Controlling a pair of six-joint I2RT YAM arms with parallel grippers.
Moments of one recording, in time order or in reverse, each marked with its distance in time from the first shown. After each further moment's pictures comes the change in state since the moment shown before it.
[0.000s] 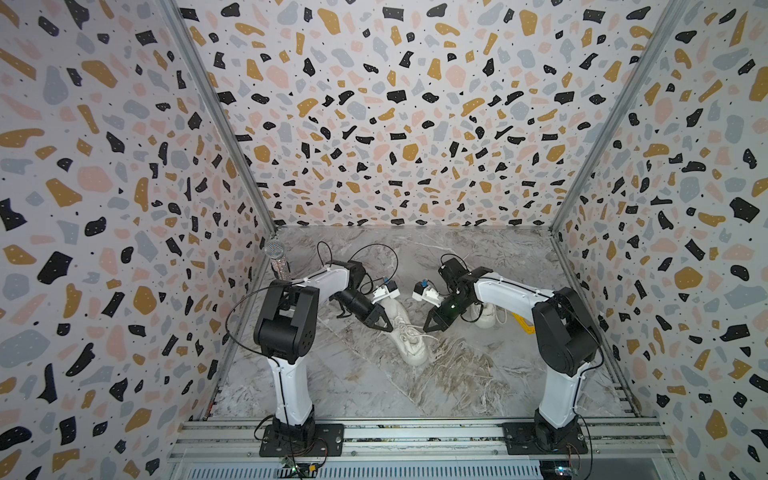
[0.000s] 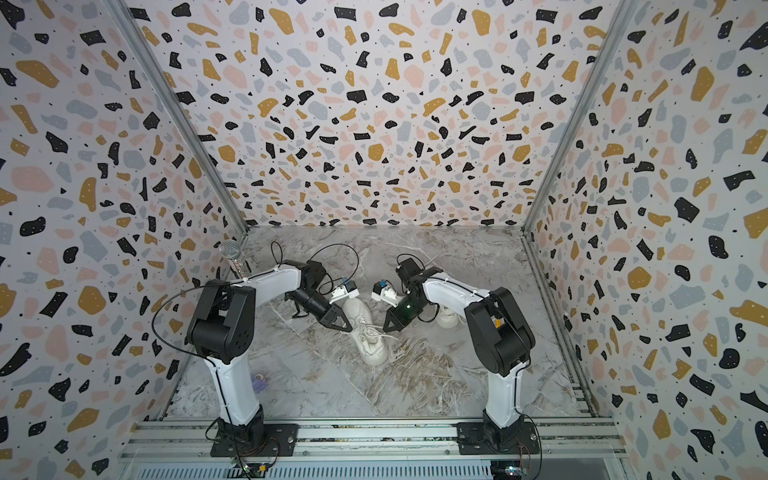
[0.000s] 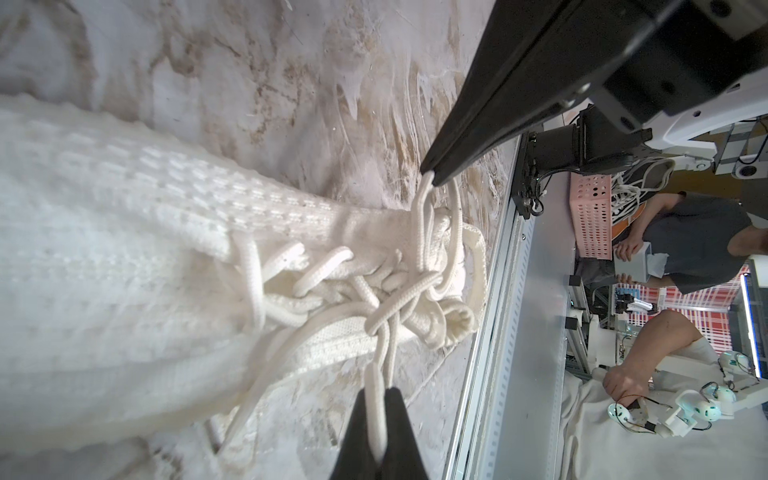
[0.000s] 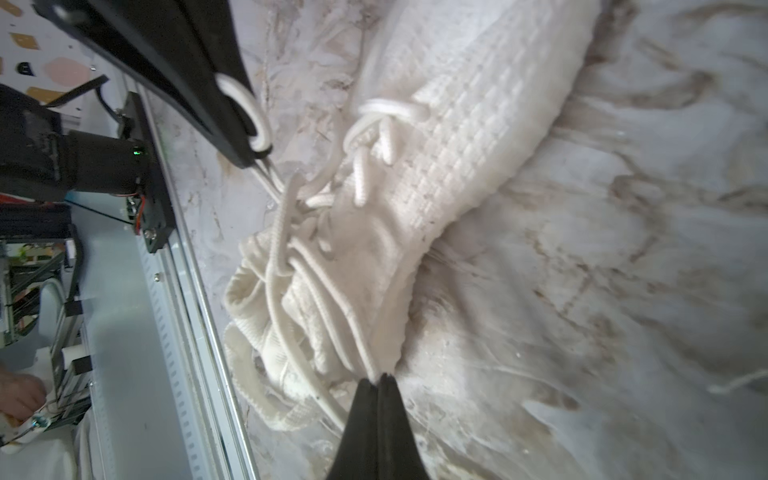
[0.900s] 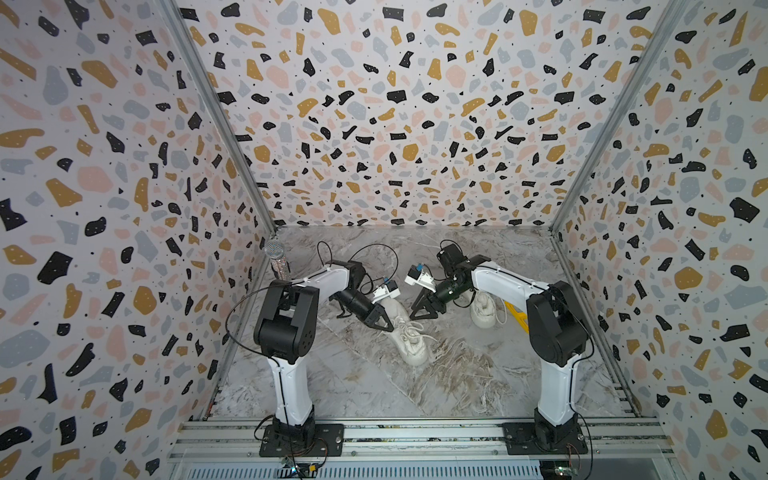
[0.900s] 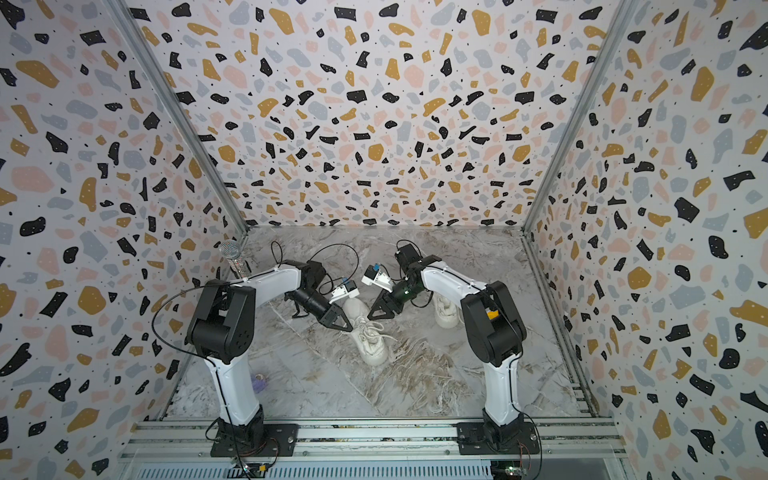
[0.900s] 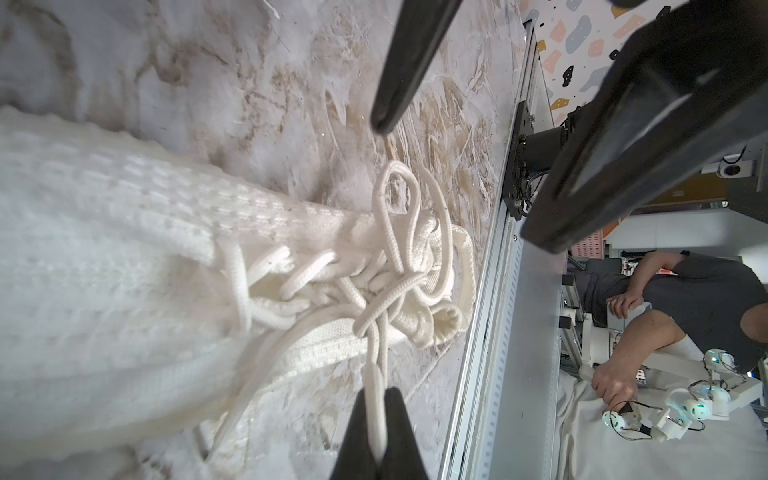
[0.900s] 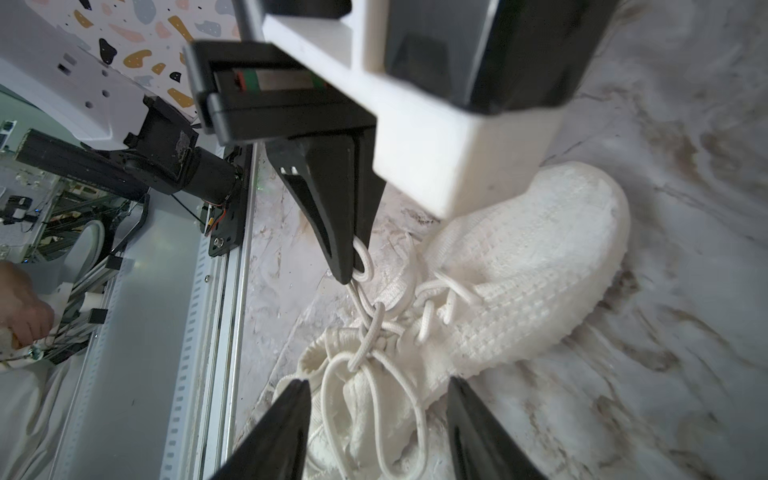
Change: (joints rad) left arm 0.000 0.000 0.004 -0.010 0.020 0.010; right arm -0.032 0.137 0.227 -0.055 -0.241 -0.277
